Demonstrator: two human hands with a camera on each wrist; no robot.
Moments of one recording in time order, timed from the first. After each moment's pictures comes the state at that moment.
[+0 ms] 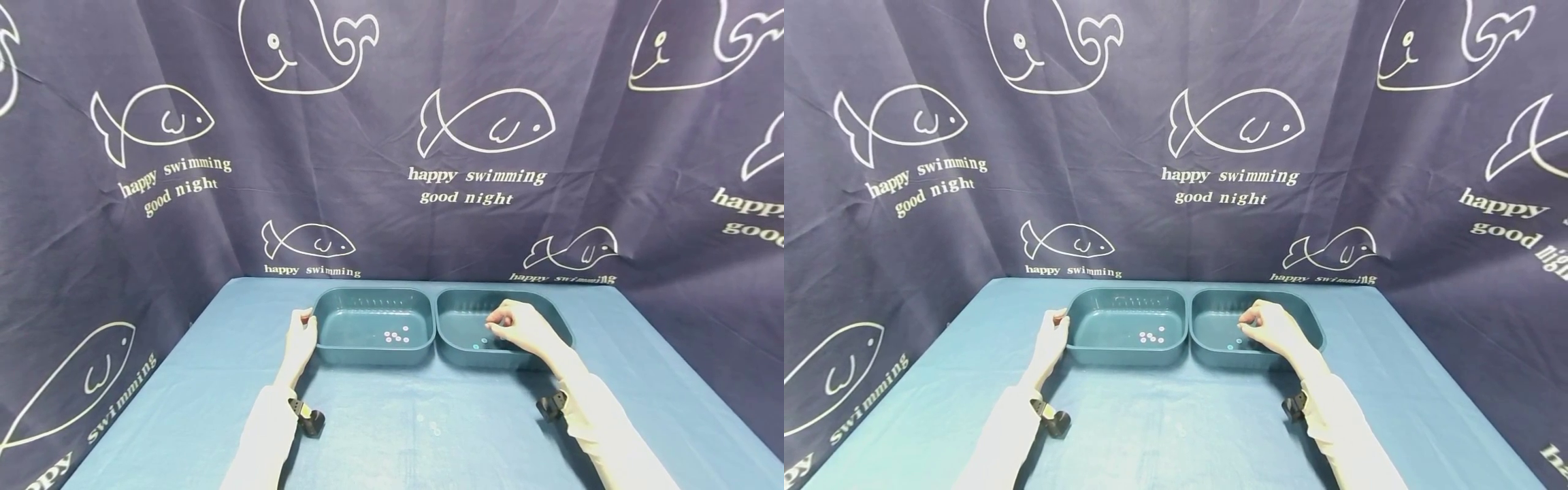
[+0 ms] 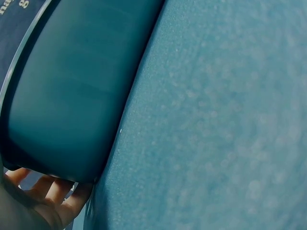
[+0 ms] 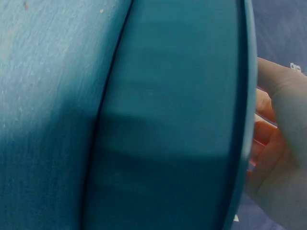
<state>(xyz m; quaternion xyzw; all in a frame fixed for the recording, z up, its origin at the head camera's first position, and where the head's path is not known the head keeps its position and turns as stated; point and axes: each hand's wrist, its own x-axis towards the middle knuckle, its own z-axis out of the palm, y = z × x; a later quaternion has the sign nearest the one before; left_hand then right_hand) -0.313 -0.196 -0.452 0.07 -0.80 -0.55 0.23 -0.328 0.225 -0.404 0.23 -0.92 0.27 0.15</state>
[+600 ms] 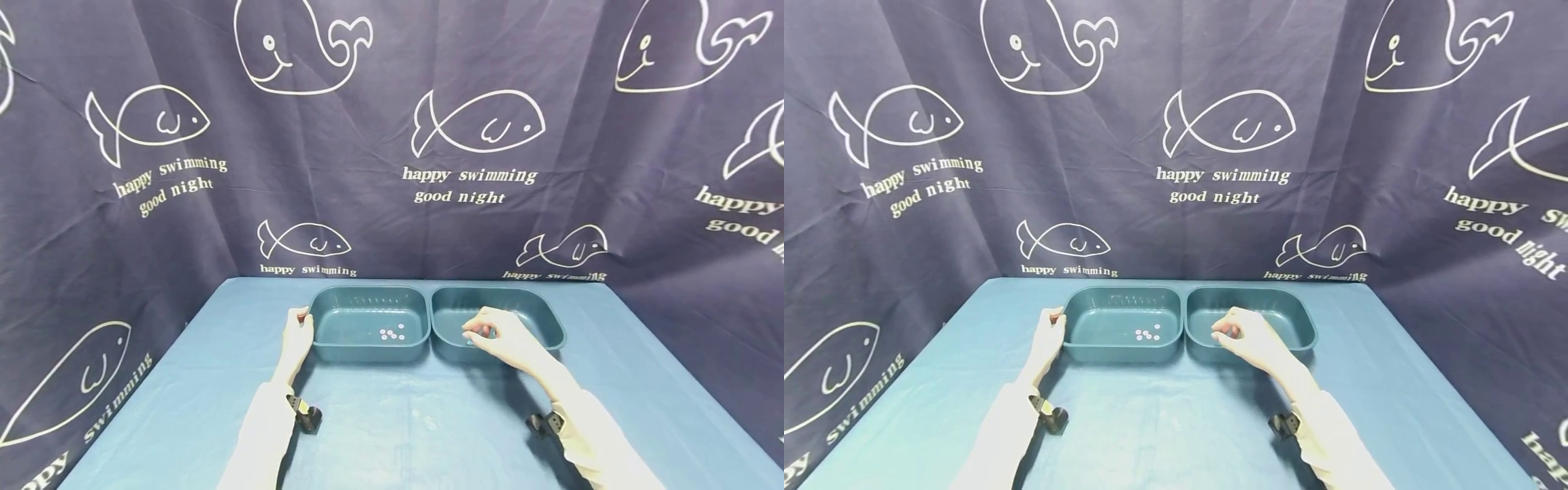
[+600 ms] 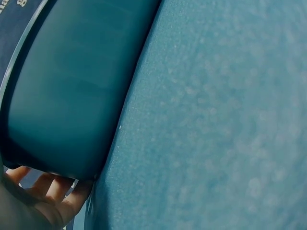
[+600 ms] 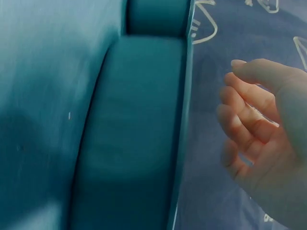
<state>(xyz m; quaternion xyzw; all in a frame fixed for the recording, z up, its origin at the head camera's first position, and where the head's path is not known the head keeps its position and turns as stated) -0.314 -0.196 -0.452 0.07 -0.80 -0.55 0.22 -0.280 0.193 -0.388 0.31 -0.88 0.32 0.17</state>
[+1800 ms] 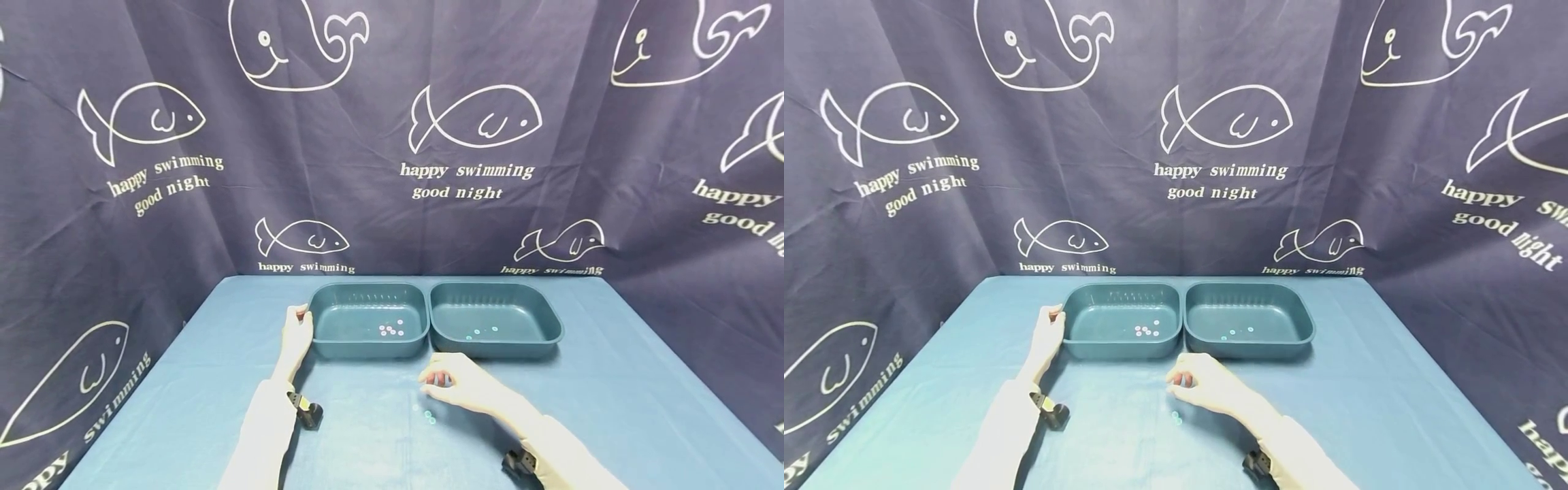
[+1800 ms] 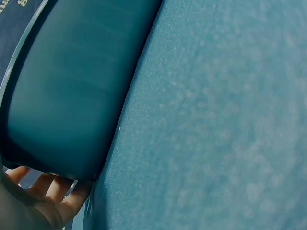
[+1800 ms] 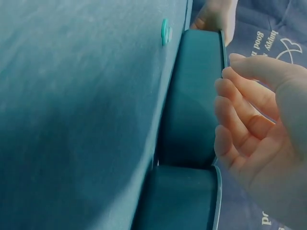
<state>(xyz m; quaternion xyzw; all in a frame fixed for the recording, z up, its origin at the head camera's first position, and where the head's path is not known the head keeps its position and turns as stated) -0.315 -0.195 -0.453 0.08 -0.80 -0.55 0.22 -0.237 0.131 -0.424 0.45 -0.82 0.33 0.07</state>
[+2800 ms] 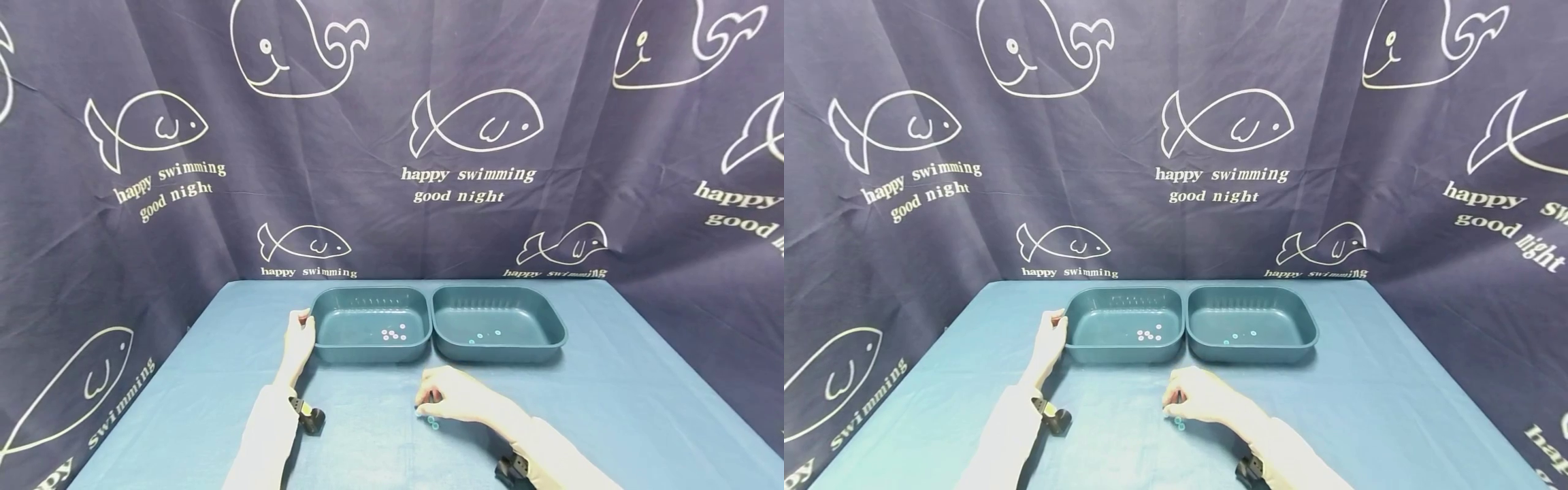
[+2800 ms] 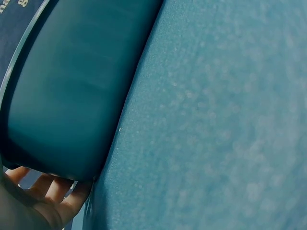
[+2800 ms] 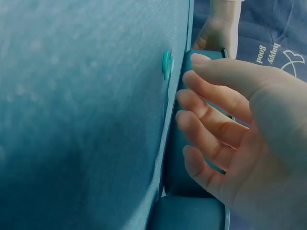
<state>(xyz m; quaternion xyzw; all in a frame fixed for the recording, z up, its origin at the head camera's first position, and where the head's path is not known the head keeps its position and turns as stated) -0.314 -0.195 -0.453 0.07 -0.80 -0.55 0.22 -0.240 0.117 -0.432 0.47 -0.85 0.25 0.01</state>
